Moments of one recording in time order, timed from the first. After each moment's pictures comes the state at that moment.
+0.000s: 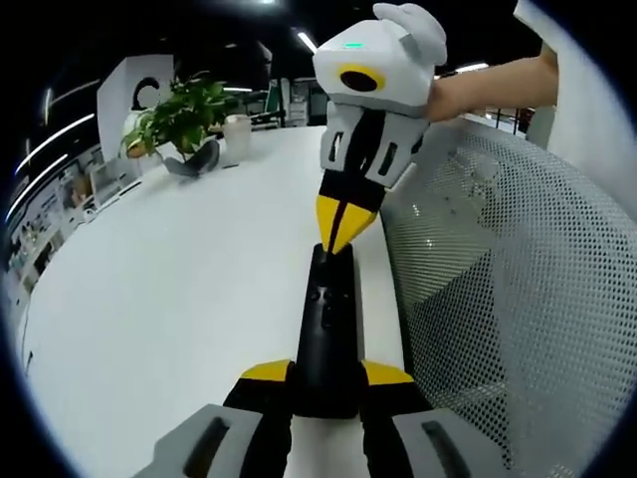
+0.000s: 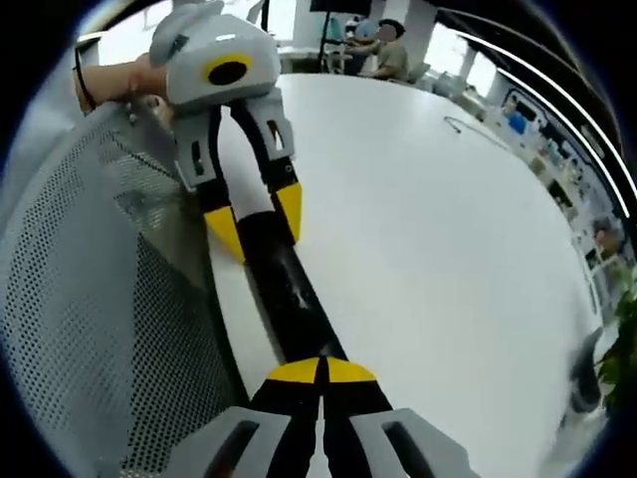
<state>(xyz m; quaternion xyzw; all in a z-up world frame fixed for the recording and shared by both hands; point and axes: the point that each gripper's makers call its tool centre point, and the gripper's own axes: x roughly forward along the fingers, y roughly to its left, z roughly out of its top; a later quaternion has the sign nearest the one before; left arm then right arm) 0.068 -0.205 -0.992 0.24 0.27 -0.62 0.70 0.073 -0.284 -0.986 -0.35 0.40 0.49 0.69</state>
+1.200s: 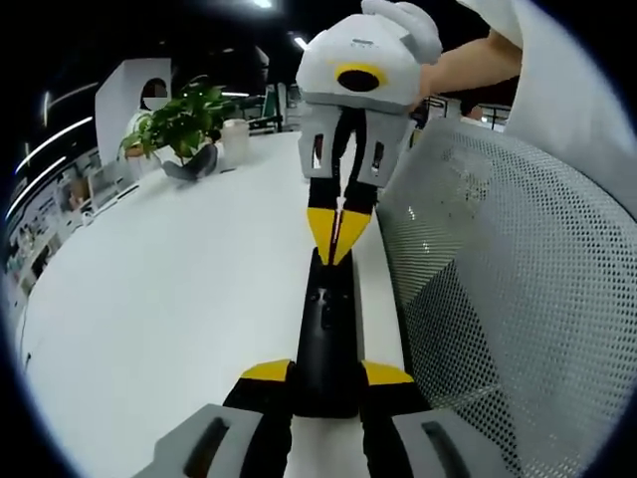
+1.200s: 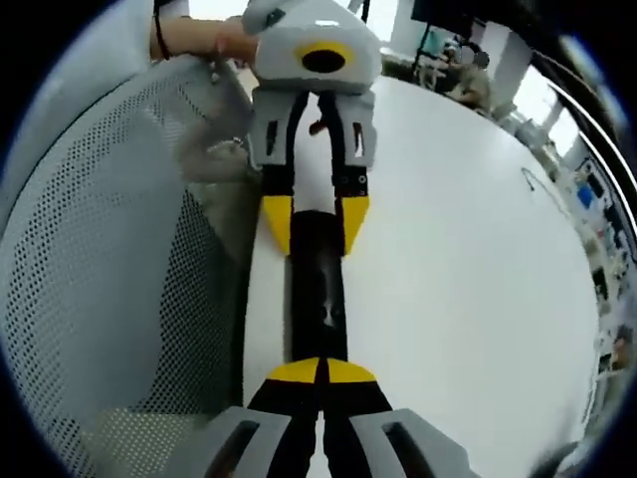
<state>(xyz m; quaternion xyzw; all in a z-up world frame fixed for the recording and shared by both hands) 0.069 -0.203 -0.992 0.23 0.26 -0.63 0.69 0.068 -0.267 -0.988 -0.45 0.34 0.60 0.57</state>
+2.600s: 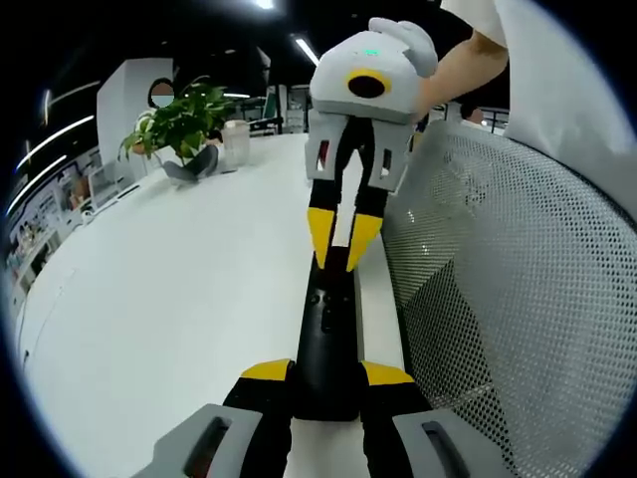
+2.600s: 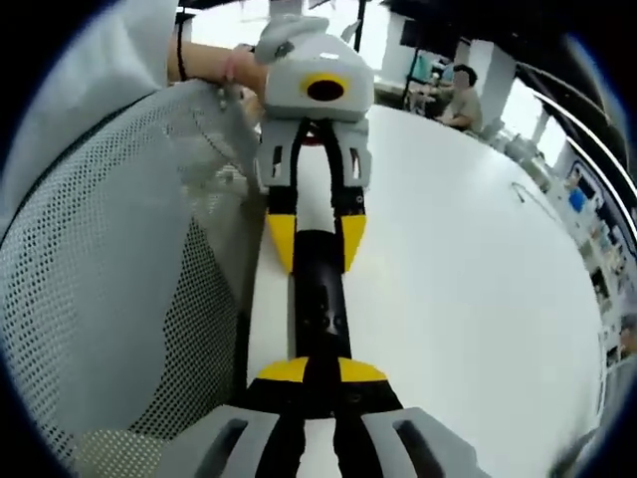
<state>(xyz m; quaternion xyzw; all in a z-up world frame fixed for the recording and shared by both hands) 0.068 -0.199 -0.994 0.22 0.26 -0.63 0.70 0.064 -0.258 -0.986 -0.38 0.30 0.61 0.63</state>
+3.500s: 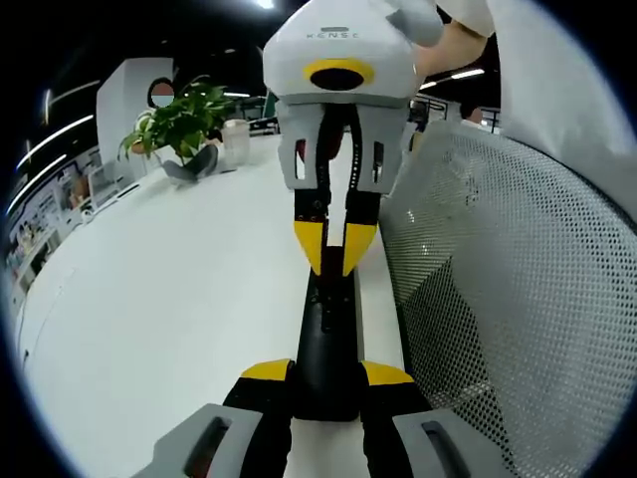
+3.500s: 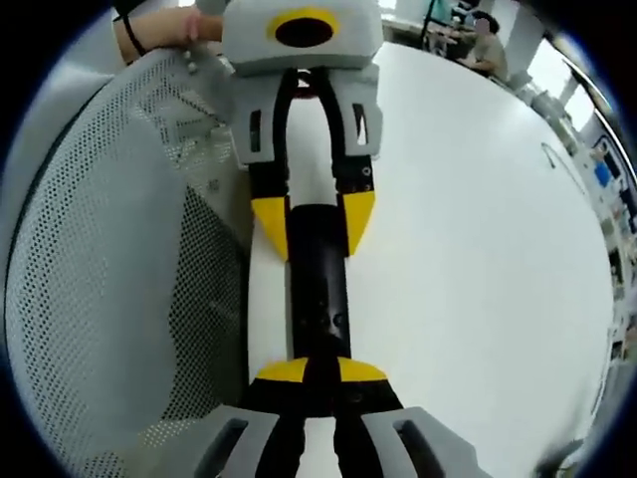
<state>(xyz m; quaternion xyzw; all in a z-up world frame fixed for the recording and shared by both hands) 0.071 -0.198 -0.994 0.22 0.26 -0.63 0.70 0.069 -0.256 -0.991 -0.40 0.42 0.57 0.58</state>
